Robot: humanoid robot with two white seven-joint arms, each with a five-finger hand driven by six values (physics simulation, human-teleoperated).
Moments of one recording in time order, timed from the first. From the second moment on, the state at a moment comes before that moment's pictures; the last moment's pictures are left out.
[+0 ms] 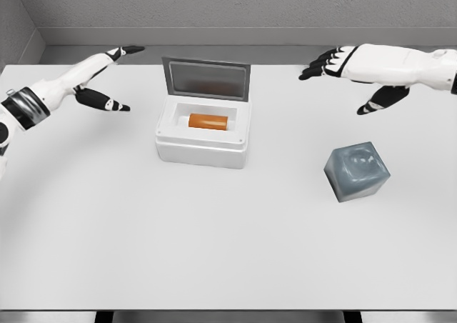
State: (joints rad) left arm -0.71 0.54 -0.47 -0.91 -0.04 -0.61 -0.41; right arm -1.28 -1.04 1.39 -1.45 -0.03 -0.61 0.28
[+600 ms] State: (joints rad) left arm -0.81 0.42 -0.49 -0.71 -0.07 -0.61 -0.49; right arm -1.27 -1.08 1.39 -1.45 -0.04 -0.61 0.27
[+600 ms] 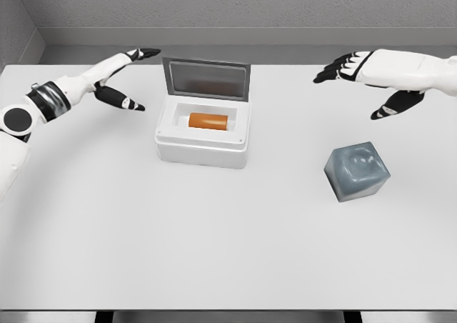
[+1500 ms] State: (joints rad) left arm -0.81 0.43 -0.56 -0.84 -0.13 -0.62 -0.51; right arm -1.26 -1.06 1.39 -1.42 -0.05 -0.61 0.27
